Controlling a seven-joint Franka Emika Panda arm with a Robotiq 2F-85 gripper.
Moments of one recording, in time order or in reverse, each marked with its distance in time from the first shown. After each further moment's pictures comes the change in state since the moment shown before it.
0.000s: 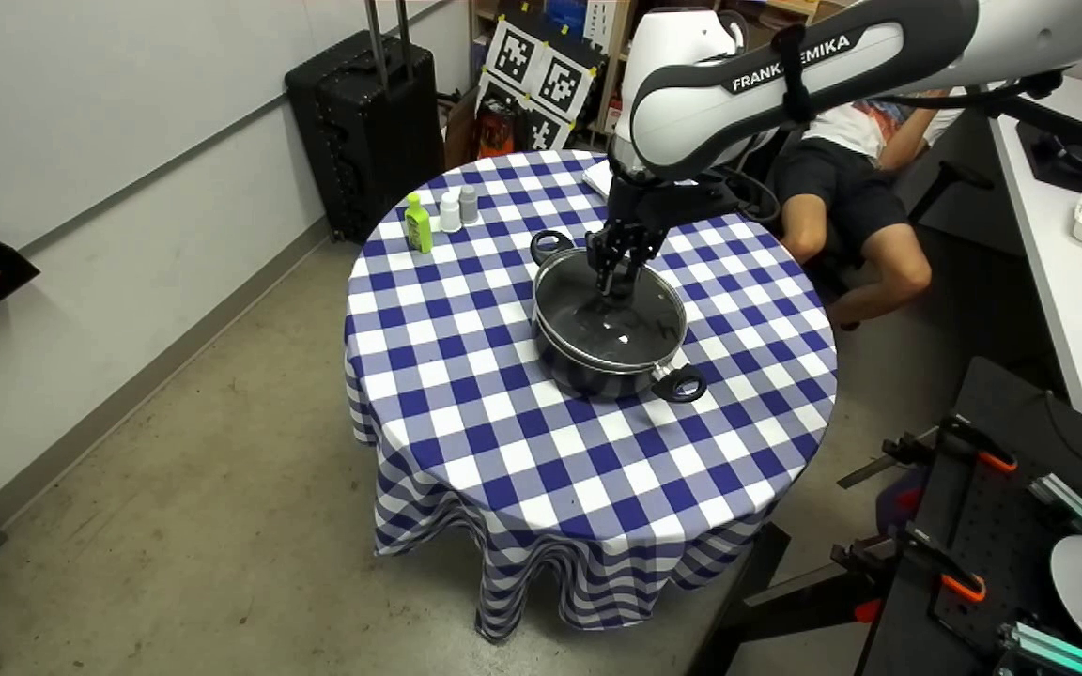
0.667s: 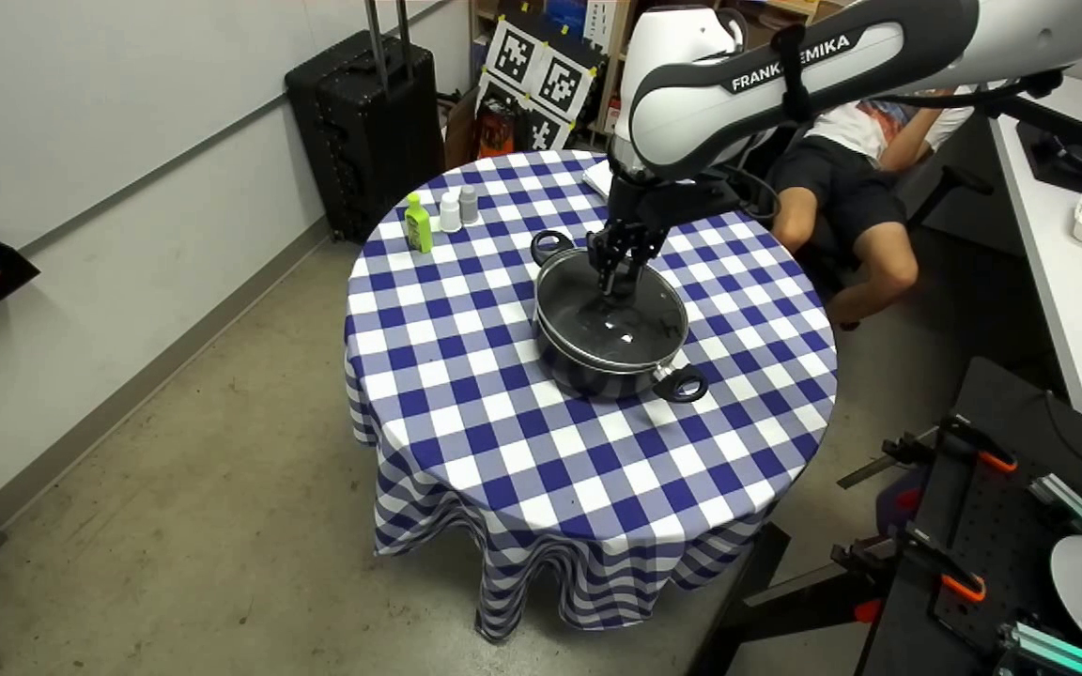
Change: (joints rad) arm 0.008 0.000 -0.009 0.006 -0.006 -0.018 0.001
